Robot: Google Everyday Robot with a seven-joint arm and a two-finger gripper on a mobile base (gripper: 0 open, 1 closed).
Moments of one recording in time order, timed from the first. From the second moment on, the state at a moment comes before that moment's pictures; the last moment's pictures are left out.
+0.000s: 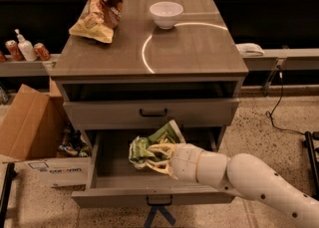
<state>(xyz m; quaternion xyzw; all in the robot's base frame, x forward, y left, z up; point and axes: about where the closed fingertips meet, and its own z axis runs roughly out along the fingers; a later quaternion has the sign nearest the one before) 0.455 0.013 0.678 -0.57 0.57 0.18 0.56</state>
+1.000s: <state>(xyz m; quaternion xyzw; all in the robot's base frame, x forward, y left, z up) 0.481 -0.029 0.805 -0.58 0.52 0.09 0.62</state>
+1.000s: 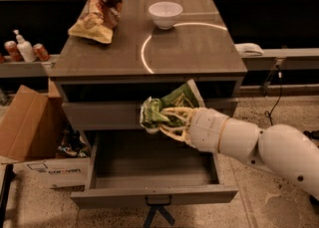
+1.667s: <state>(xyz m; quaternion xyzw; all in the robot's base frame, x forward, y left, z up) 0.556 -0.069 0.897 -0.56 0.50 0.06 0.65</state>
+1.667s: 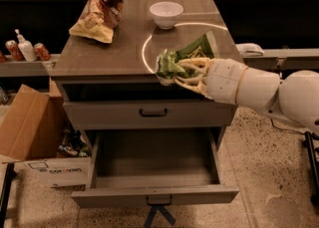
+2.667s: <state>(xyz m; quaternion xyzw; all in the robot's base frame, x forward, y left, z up) 0.625 -0.092 0.910 -0.54 0.51 0.07 0.67</state>
